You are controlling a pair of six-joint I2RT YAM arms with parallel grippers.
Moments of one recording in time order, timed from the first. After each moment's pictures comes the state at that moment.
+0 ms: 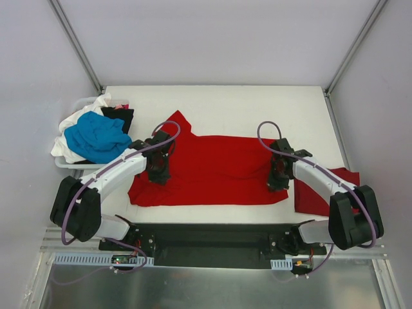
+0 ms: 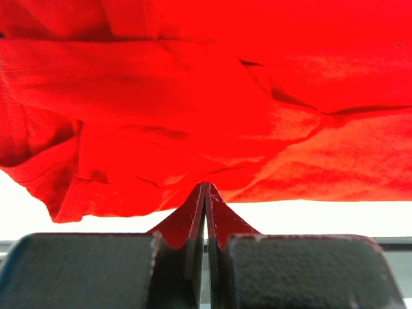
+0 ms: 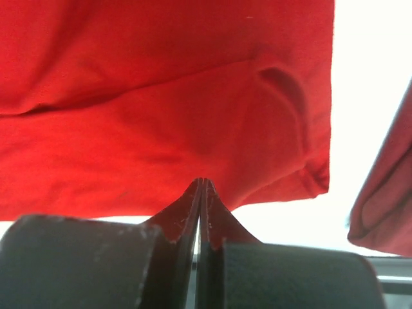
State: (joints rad) left arm -0.49 1.38 0.91 -0.88 -0.04 -0.57; right arm 0.35 1.35 0.78 -0.80 0.04 0.60
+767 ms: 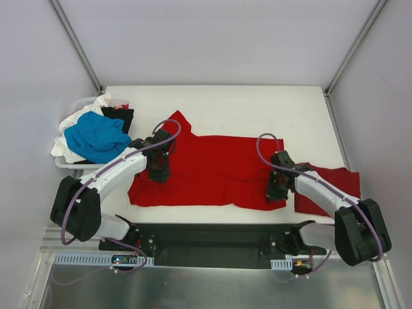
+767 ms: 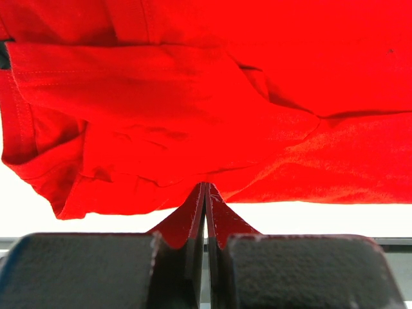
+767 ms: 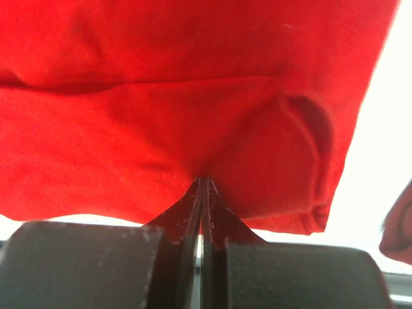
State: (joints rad) left arm -0.50 1.38 0.94 -0.90 -0.06 -0.57; right arm 0.37 1.23 0.59 -0.68 -0.02 0.58
